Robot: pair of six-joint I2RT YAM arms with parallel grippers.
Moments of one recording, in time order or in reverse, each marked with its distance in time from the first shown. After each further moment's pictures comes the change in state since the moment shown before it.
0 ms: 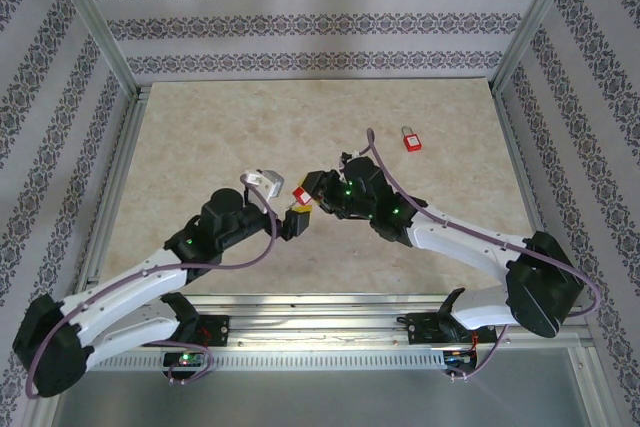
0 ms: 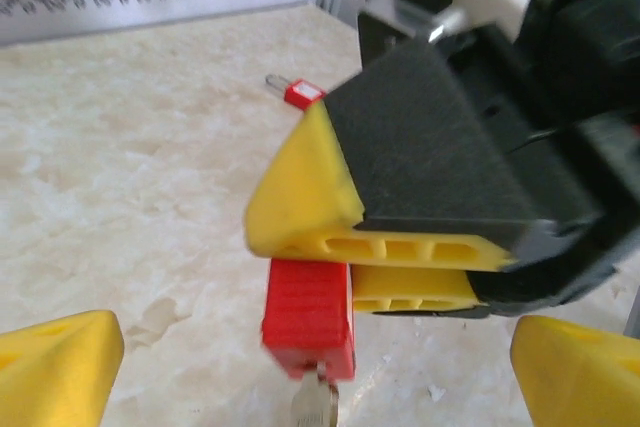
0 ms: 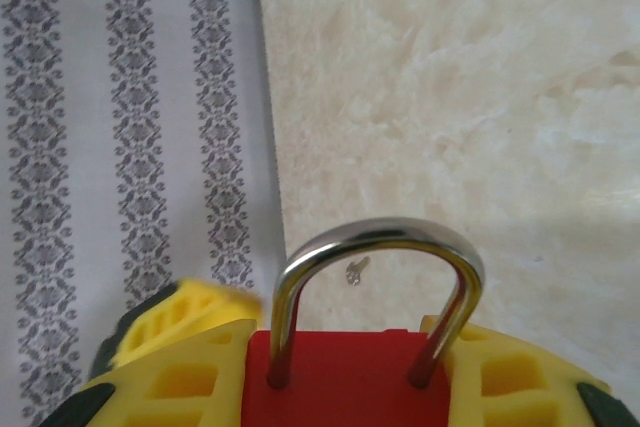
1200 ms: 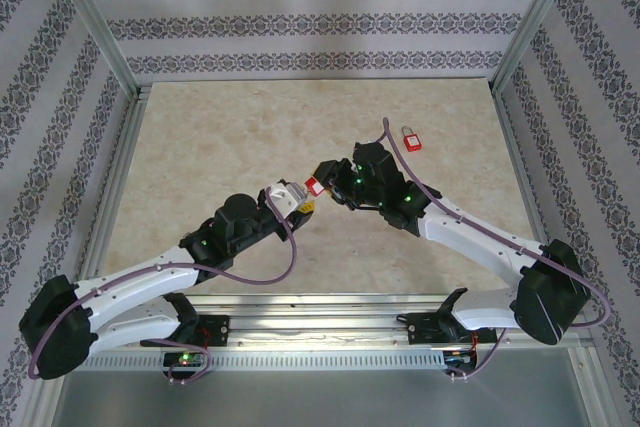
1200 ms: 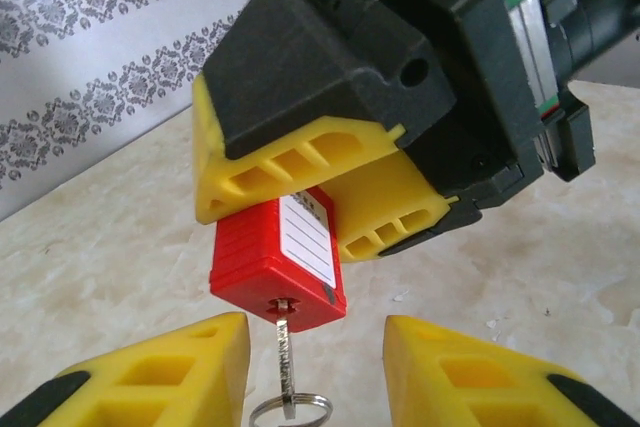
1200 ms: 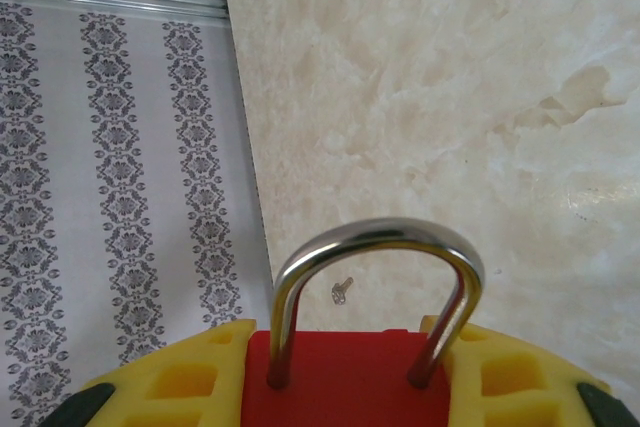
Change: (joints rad) left arm -0.100 0.130 0.001 0.166 -0.081 0.373; right arm -0.064 -0.037 0.085 -0.185 -0.013 -0.013
